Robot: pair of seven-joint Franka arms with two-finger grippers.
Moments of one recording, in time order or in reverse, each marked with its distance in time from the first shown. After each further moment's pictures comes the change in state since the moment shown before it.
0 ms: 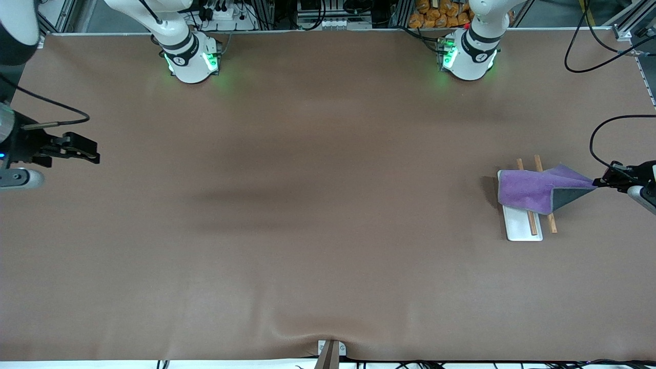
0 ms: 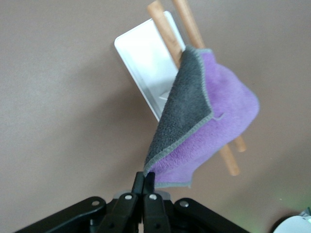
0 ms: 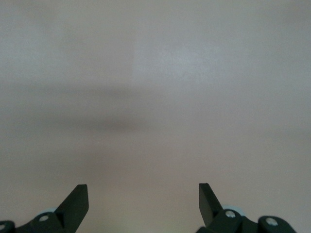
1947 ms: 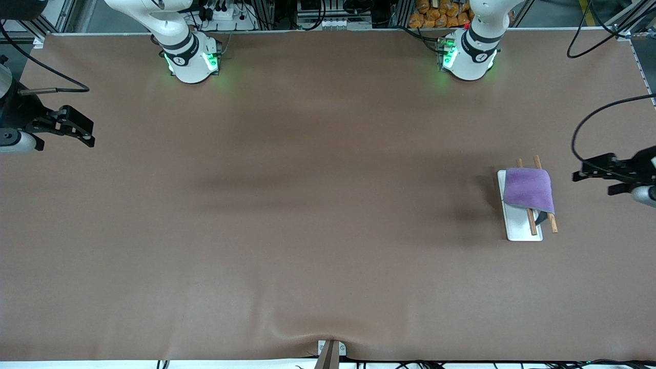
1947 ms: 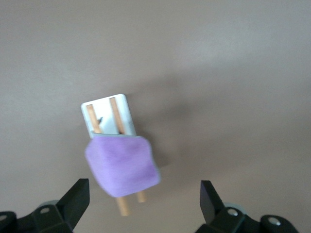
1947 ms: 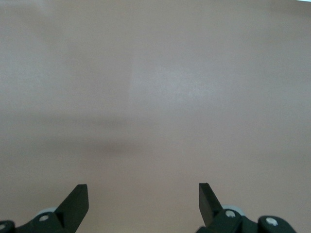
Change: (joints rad) left arm 0.042 -0.188 -0.371 0.078 -0.006 -0.079 -0.663; right arm 0.000 -0.149 0.007 -0.133 -0.023 0.093 -0.001
